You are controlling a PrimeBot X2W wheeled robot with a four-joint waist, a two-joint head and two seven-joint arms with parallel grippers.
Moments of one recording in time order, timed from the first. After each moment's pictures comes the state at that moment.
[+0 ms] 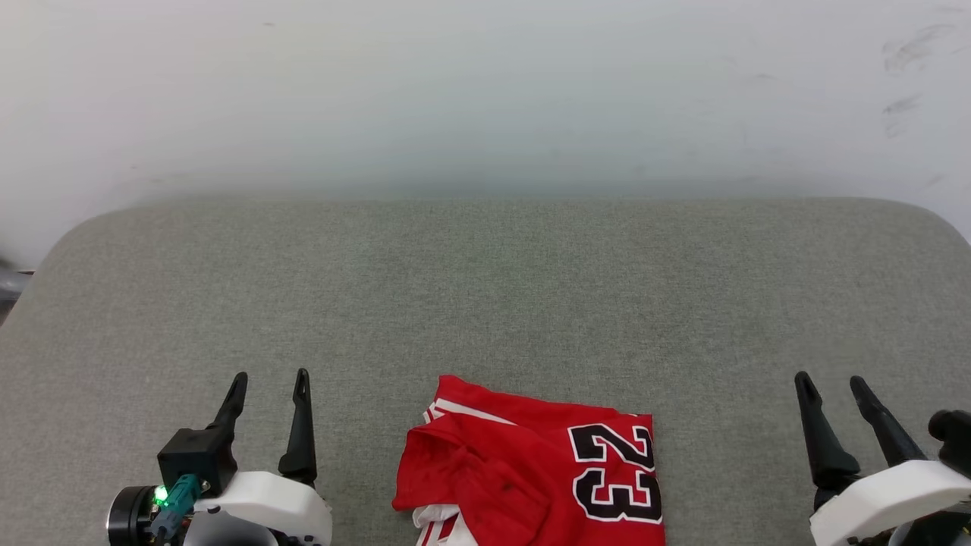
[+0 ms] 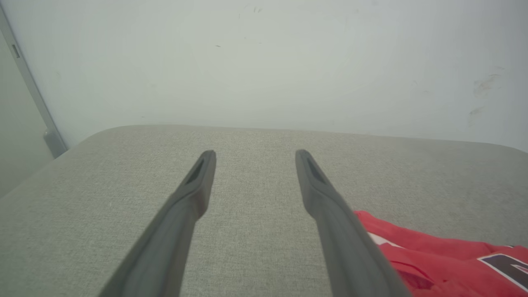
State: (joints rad) left arm -0.06 0.40 -0.40 0.09 -0.54 0.32 -0.26; right arm 0.08 -0.05 -0.13 -0.11 0.31 0.13 0.13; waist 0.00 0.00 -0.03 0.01
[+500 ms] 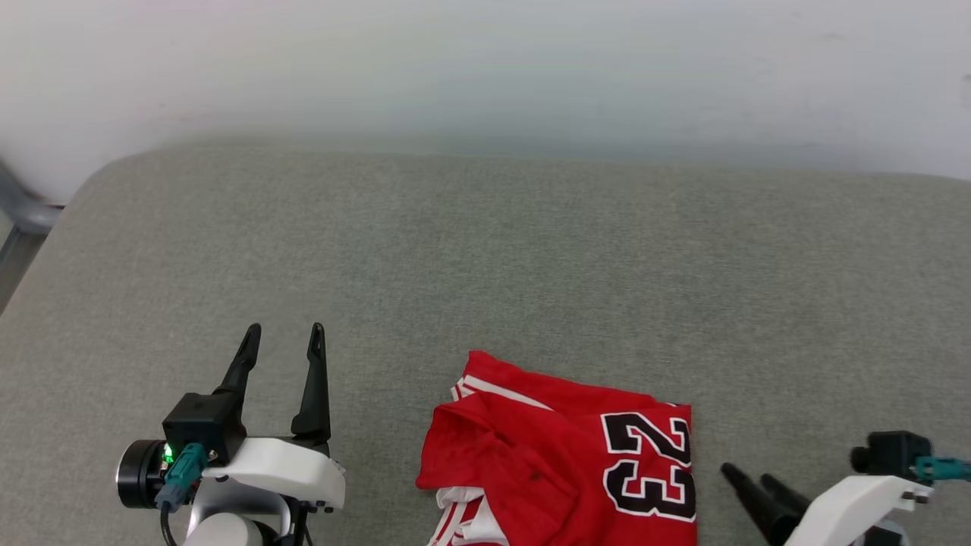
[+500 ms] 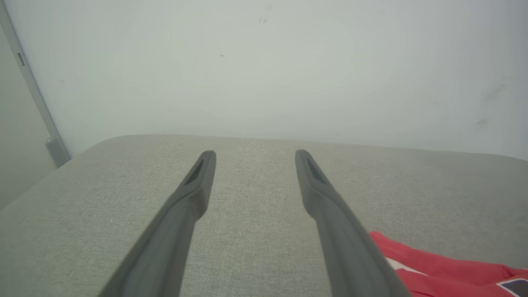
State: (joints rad) left arm -0.12 0.37 -0.37 0.06 -0.49 0.28 -0.26; right arm 0.06 -0.10 -0.10 0.10 0.64 0.13 0.50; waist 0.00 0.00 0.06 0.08
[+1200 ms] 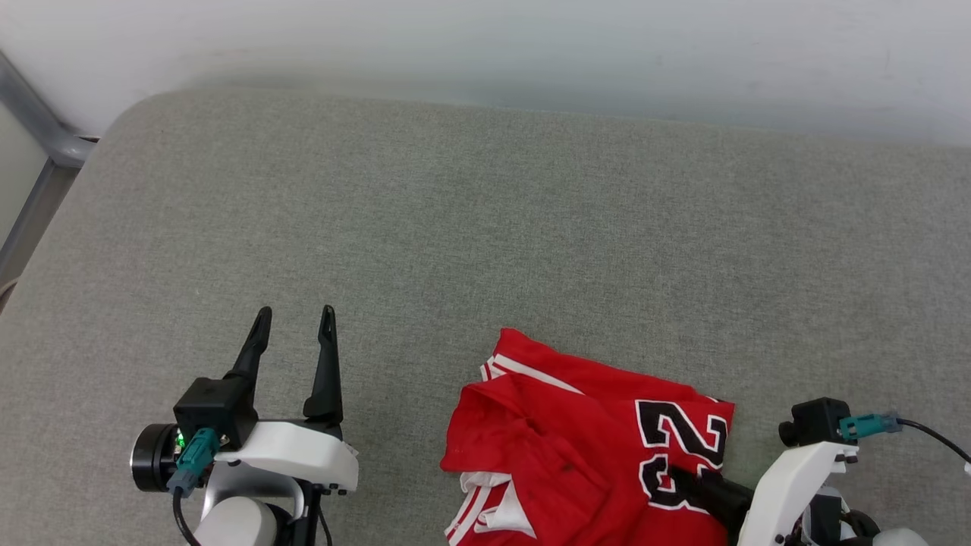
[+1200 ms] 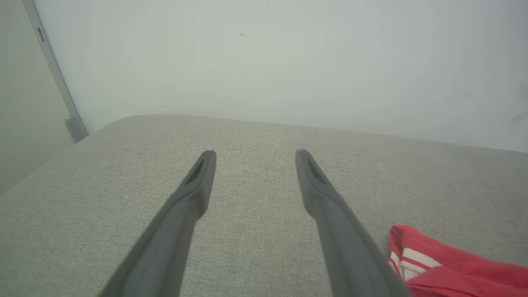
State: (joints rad) left arm -0.16 0.30 -0.34 0.09 -0.45 0.24 -0.26; right arm -0.06 -0.17 0.13 0.26 0.77 0.13 0.61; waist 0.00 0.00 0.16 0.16
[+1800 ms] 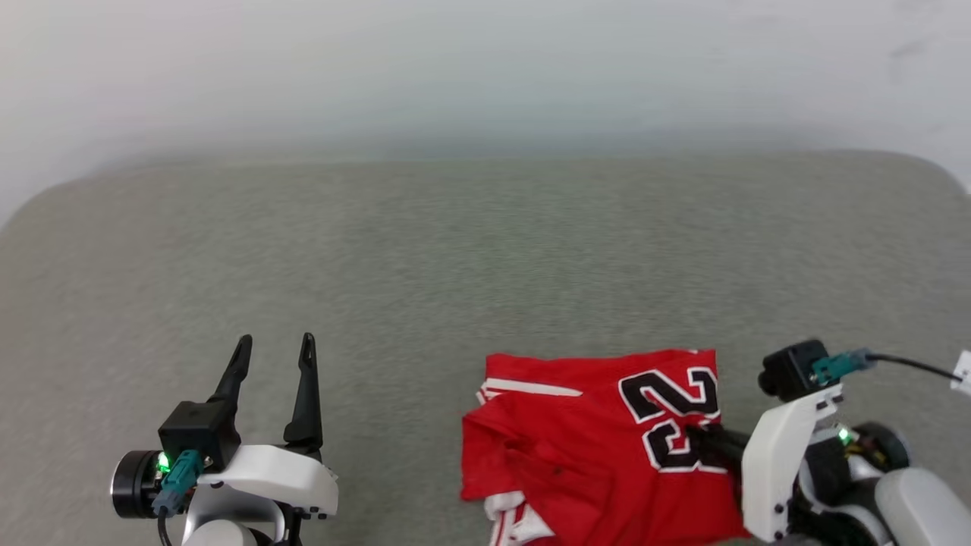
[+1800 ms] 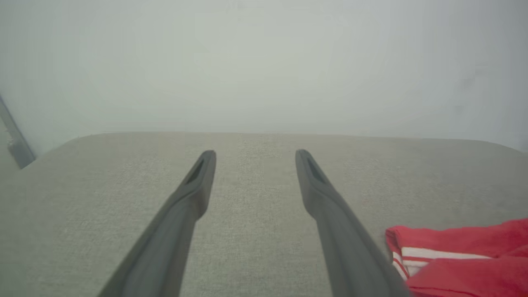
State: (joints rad) left arm -0.10 0.33 -0.32 0.10 -0.44 0.23 -0.26; right arm -0.16 -0.33 0.29 0.10 0.66 0.13 0.64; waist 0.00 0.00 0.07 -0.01
